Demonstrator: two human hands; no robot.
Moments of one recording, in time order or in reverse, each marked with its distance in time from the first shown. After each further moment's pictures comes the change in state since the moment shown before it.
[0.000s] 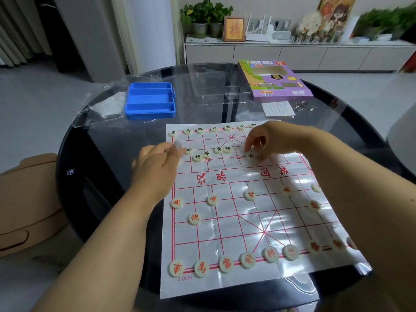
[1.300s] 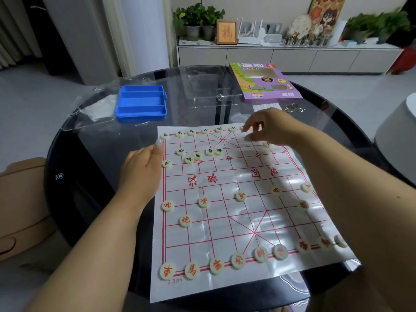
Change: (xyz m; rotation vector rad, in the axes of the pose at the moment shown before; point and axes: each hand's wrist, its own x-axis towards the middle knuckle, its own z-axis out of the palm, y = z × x) left_hand 0.004 -0.005 -0.003 -0.218 0.051 0.036; right_hand 0.006 0.018 -0.009 0.035 0.325 0.001
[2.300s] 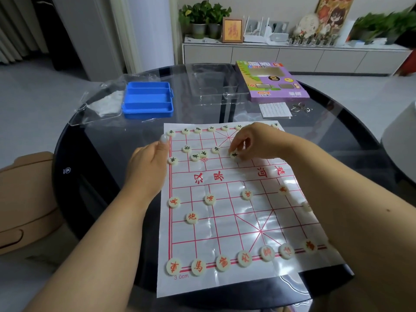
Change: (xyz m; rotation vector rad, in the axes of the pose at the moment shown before) left_hand -0.001 0.003 -0.001 -0.014 0.000 -0.020; right_hand -0.003 -0.031 0.030 0.004 -0.186 -0.084
